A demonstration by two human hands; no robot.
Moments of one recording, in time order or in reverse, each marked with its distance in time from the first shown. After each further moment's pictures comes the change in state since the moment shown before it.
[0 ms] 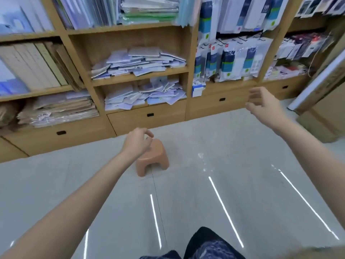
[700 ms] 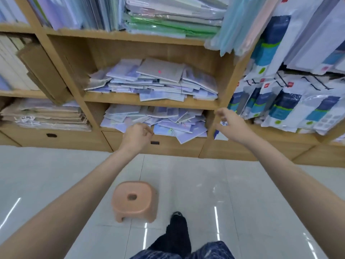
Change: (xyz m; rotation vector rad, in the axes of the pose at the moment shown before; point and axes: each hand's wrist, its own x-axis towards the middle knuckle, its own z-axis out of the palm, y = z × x) left_hand 0.519 0.053 0.045 -0.022 0.212 -0.238; right_hand 0.560 0.006 0.204 -0.177 -0.525 -0.340
